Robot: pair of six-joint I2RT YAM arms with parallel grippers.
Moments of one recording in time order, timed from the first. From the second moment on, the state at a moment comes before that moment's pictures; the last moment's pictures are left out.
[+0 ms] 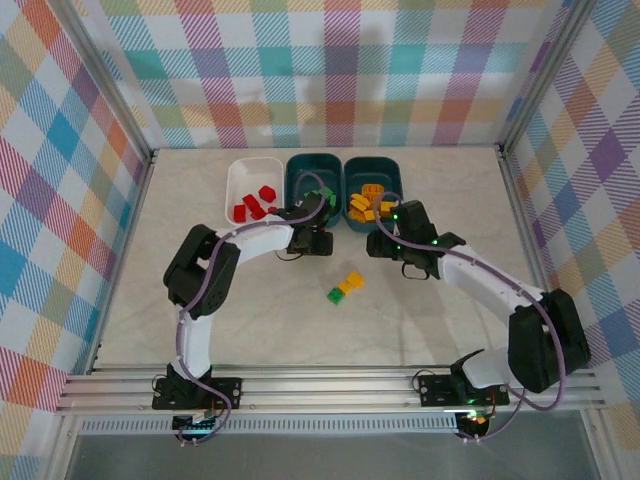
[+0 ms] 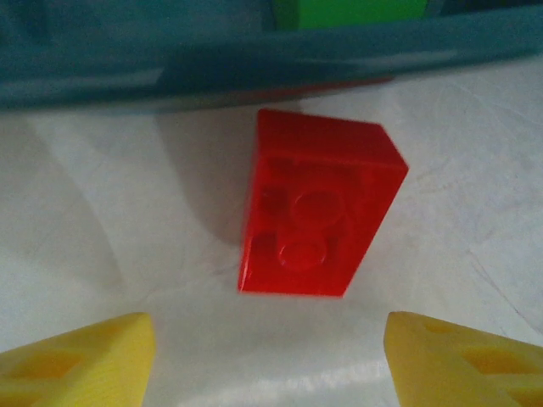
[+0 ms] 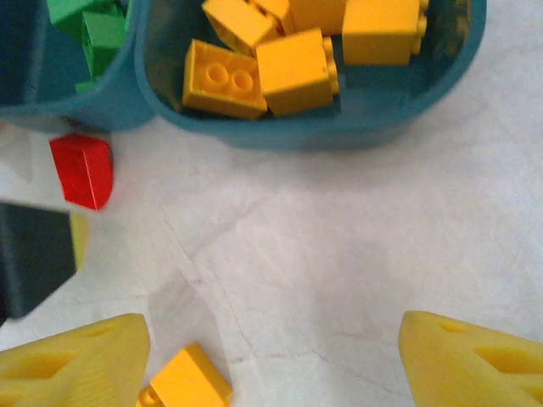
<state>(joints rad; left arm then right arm) -0.63 2.03 1.39 -0.50 -0.10 -0.51 0.48 1.35 0.87 -0.40 0.03 0.44</state>
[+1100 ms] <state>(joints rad) -0.75 1.82 1.25 -0.41 -0.27 -0.48 0.50 1.38 0.77 -0.25 -0.06 0.50</state>
